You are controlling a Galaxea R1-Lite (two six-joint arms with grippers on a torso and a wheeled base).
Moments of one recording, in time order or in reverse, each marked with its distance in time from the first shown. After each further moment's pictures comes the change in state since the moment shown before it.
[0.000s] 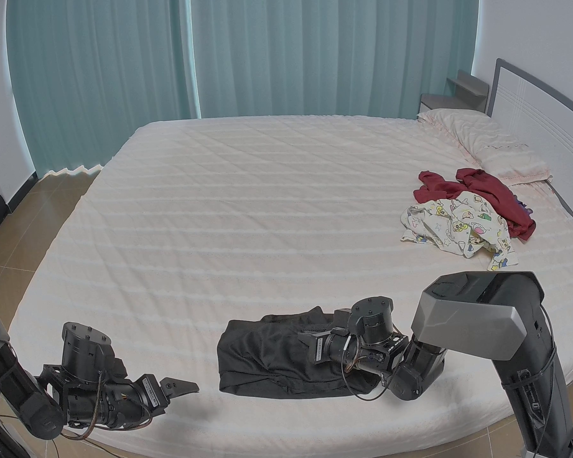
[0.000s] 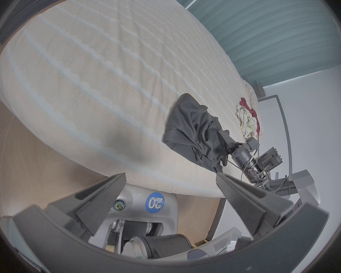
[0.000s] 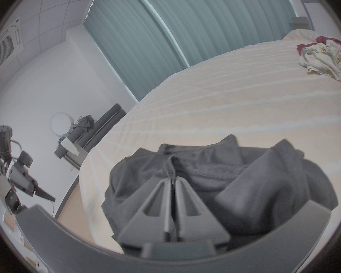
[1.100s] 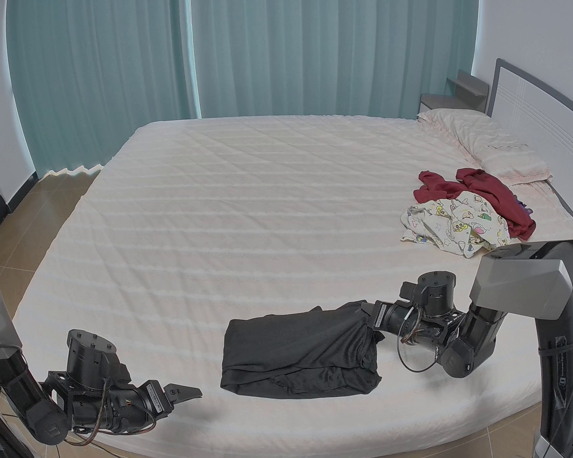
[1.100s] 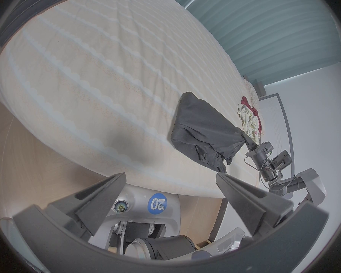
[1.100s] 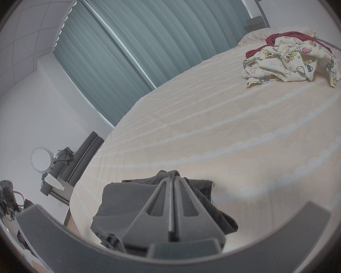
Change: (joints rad) left arm -0.026 0.056 0.043 -0.096 0.019 0.003; right arm -0.222 -0.157 0.212 -0.082 -0.044 0.111
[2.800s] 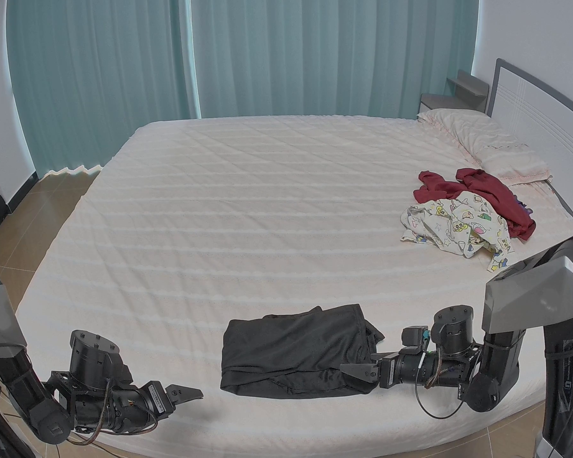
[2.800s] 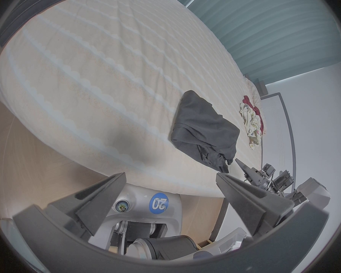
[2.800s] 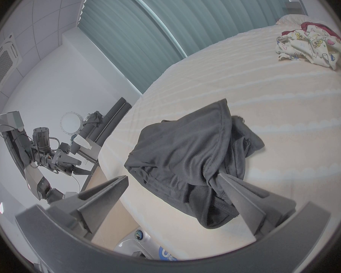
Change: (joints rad) left arm 0.000 0.022 -0.005 -0.001 0.001 0.002; right arm 0.051 -0.060 0.363 -0.167 0.286 -0.146
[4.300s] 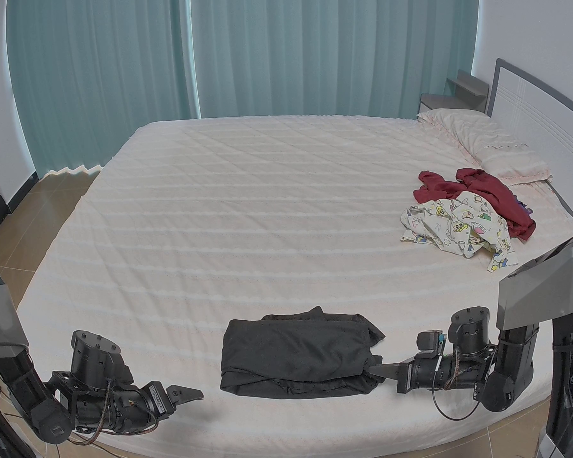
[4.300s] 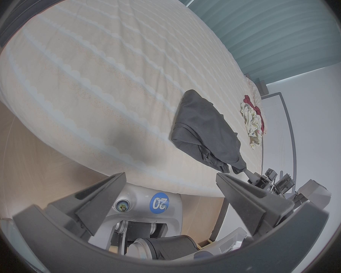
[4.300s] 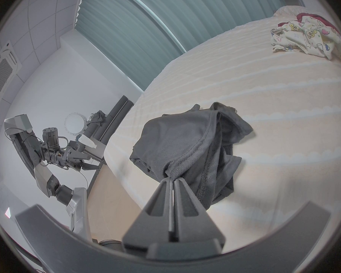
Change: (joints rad) left arm 0.000 0.010 -0.002 -0.001 0.000 0.001; right arm -0.060 -0.026 0.093 -0.016 0.099 -0.011
